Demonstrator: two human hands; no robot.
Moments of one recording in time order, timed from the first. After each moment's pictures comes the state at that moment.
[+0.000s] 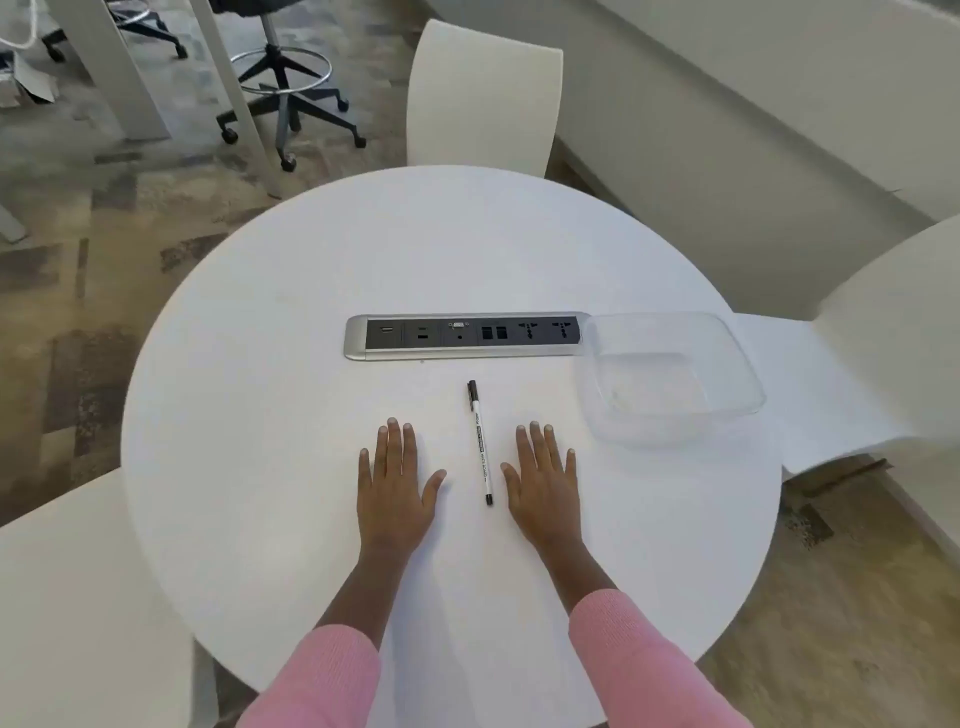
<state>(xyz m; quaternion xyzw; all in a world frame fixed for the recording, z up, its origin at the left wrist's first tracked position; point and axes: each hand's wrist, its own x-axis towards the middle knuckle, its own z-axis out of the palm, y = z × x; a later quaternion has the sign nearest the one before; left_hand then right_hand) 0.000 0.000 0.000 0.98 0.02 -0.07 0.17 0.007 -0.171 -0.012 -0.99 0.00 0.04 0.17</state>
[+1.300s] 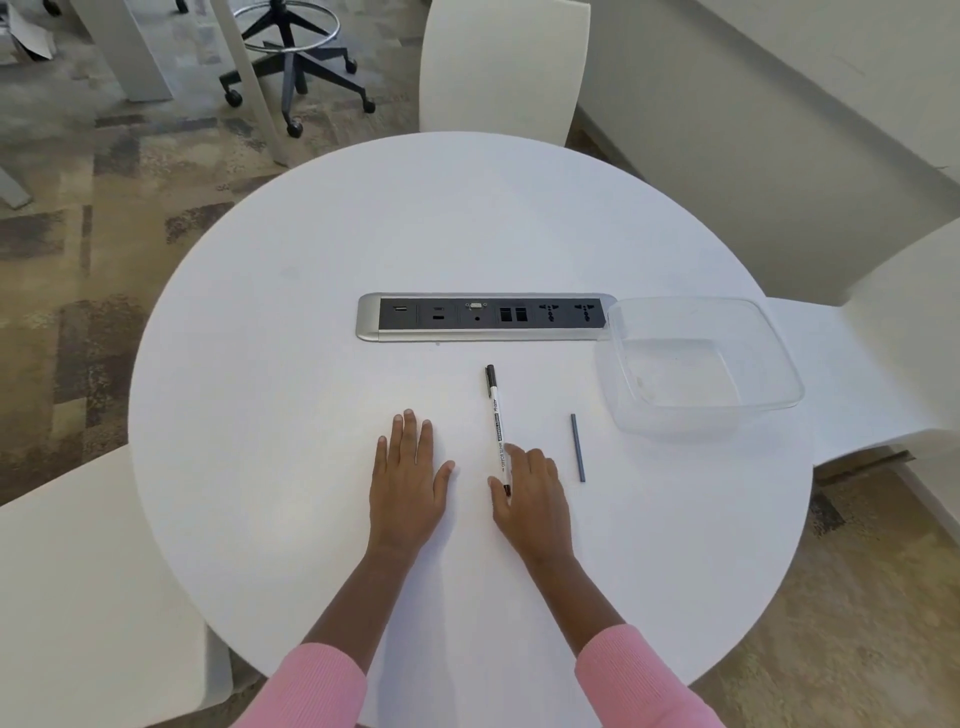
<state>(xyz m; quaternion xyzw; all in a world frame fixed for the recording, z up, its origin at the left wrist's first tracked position) 0.001 0.007 -0.008 0.98 0.00 -0.03 0.17 -0.008 -0.133 0.001 -0.97 0.01 0.02 0.25</state>
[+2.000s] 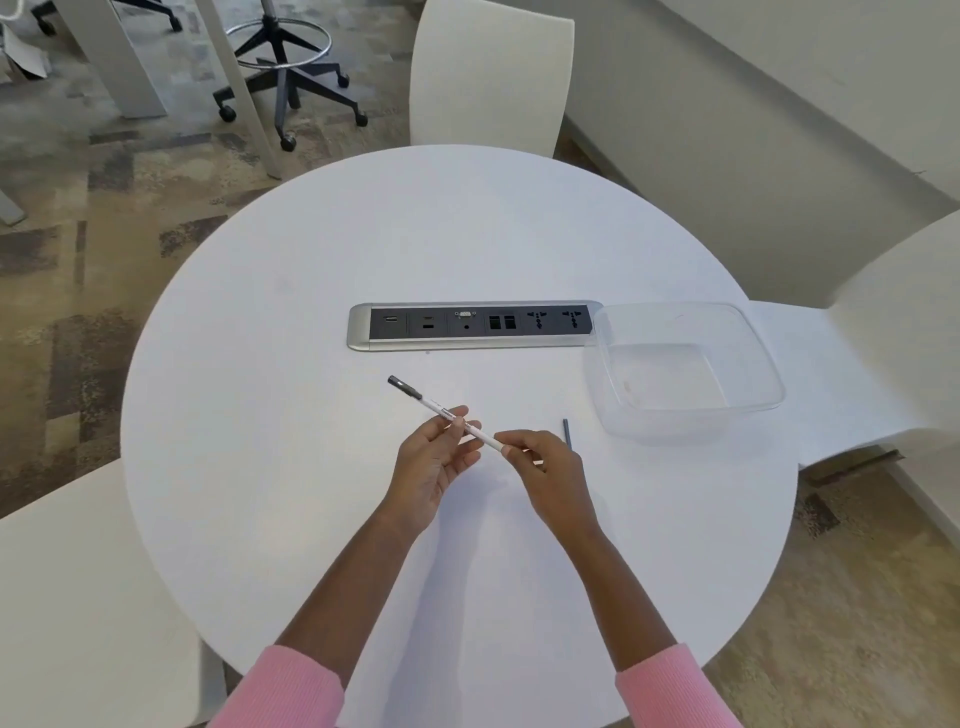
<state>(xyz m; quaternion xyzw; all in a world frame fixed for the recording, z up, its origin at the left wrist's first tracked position) 0.027 -0.017 0.049 0.47 0.22 -0.16 0.84 0.008 -0.155 0.059 -0.84 0.09 0.05 0.54</state>
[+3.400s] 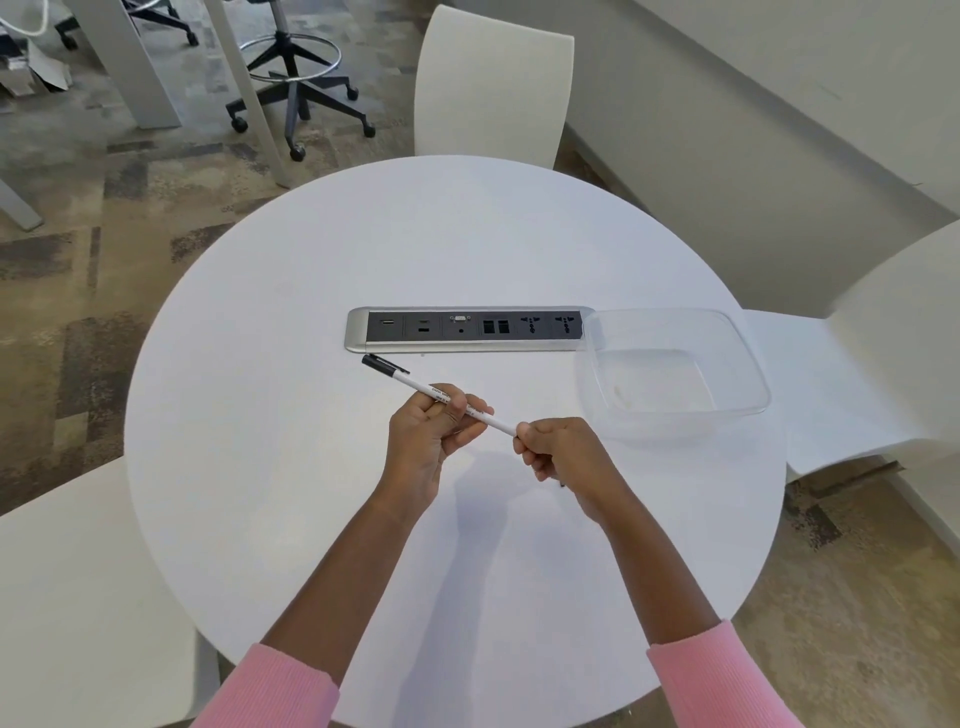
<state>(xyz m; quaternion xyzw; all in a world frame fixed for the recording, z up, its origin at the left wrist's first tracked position) 0.028 -0.030 0.089 0.50 0.12 -0.08 0.86 0.019 -0.180 0.119 -0.77 0.11 0.21 0.60</state>
